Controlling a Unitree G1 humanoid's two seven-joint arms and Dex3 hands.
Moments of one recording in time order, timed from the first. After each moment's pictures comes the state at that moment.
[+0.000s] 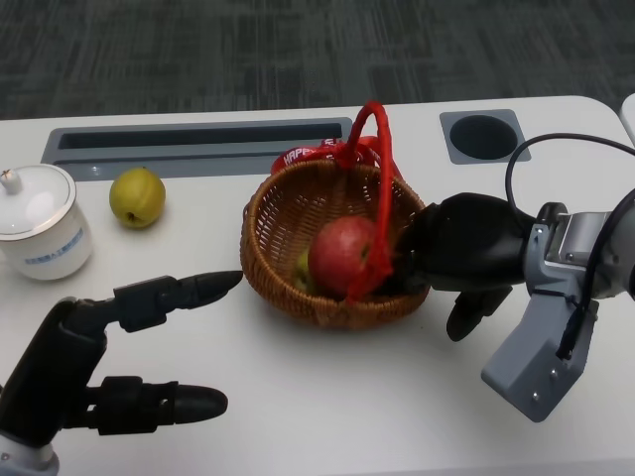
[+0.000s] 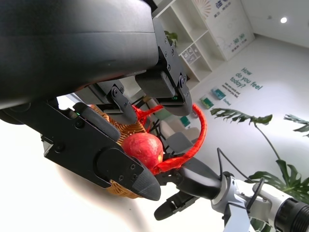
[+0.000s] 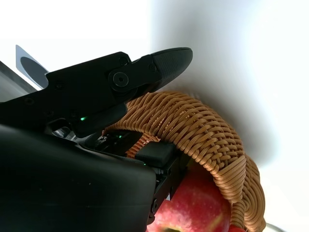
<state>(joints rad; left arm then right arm) 0.03 0.26 0.05 0.18 -0.03 -0.86 -0.31 -1.11 -0.25 0.98 1.36 -1.19 -0.85 -0.51</state>
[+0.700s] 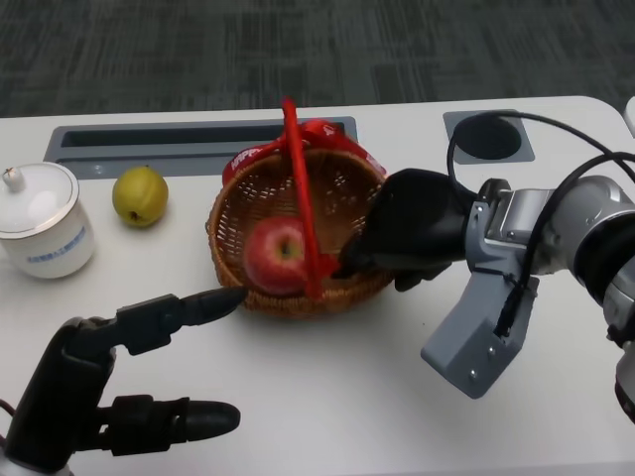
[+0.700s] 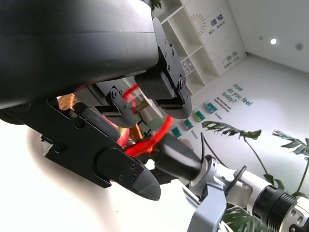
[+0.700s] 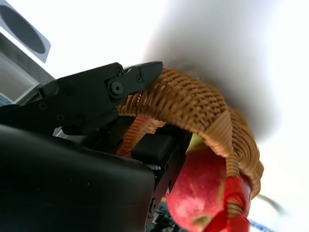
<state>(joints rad) 0.07 0.20 0.05 0.18 -0.02 -0.94 -0.26 -1.19 -0.14 0.97 1.37 -1.13 -0.78 -0.46</state>
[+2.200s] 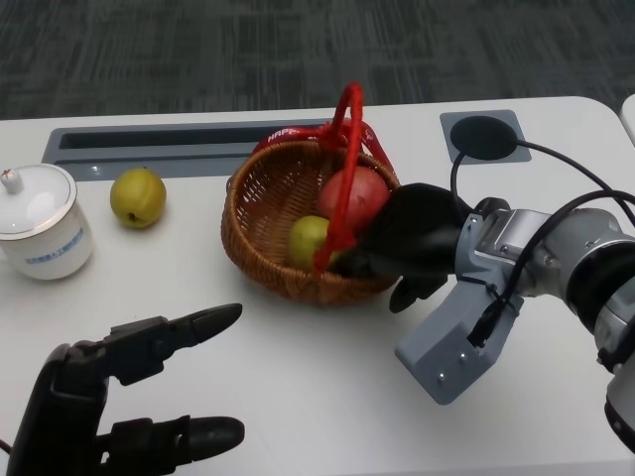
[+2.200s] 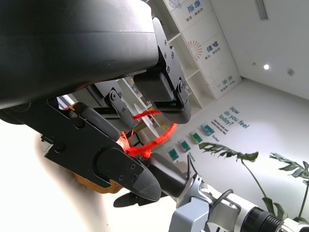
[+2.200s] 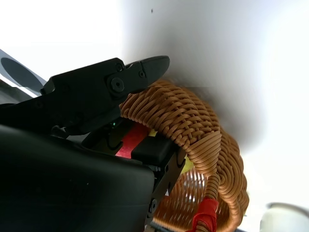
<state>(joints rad) 0.17 0.13 0.07 0.10 0.07 -0.98 -0.14 -1.11 -0.11 0.89 1.37 -1.02 -0.70 -0.32</state>
